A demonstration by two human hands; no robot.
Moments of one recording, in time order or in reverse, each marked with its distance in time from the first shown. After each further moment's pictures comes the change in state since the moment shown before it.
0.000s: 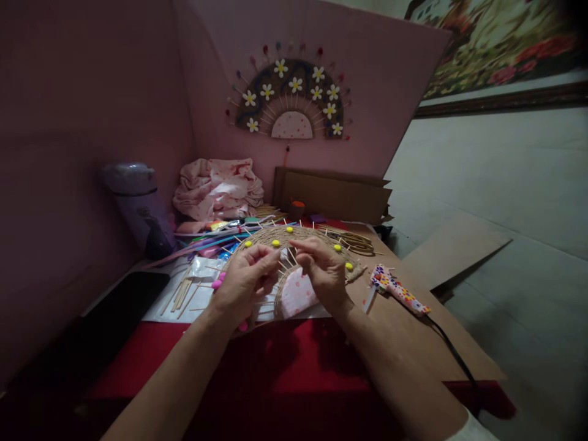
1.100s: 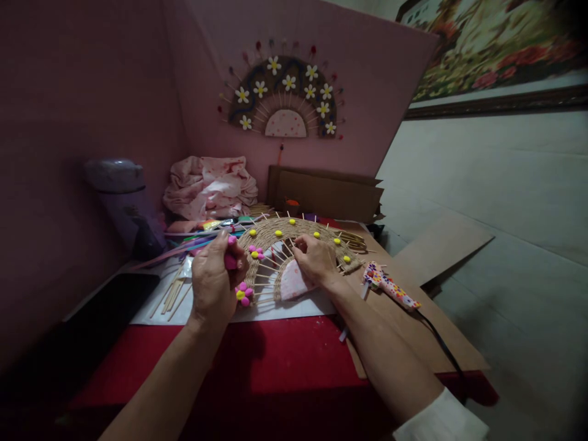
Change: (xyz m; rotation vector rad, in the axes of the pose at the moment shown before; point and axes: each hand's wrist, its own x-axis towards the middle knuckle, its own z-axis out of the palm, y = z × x) left_hand -0.002 0.012 0.000 -0.167 0.409 0.325; right_hand 0.022 0.044 -0.017 -1.091 -0.181 0.264
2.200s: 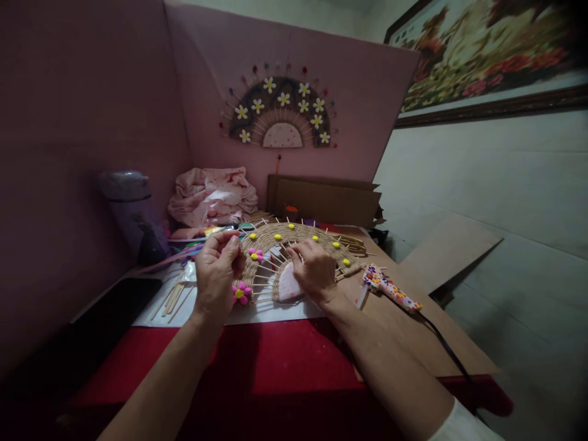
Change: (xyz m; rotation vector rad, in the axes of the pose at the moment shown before) left_hand 0.005 -0.008 0.000 0.117 -0.019 0.122; right_hand -0.025 -0.014 -0.010 0.023 0.216 -0.184
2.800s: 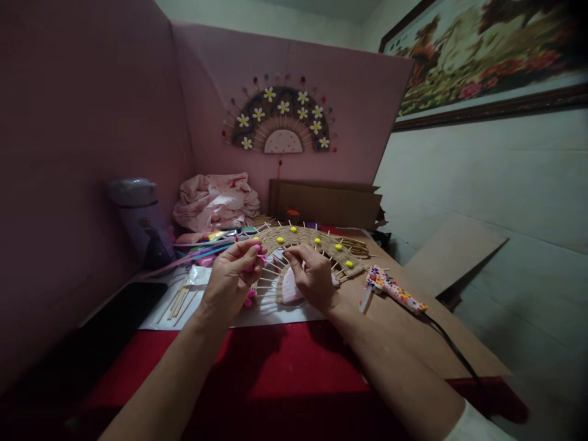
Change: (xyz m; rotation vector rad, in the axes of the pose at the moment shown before) left_hand 0.001 -0.007 -0.007 -0.188 -0.253 -0.270; right_hand -0.007 -0.011 -0.006 0.443 0.054 -0.079
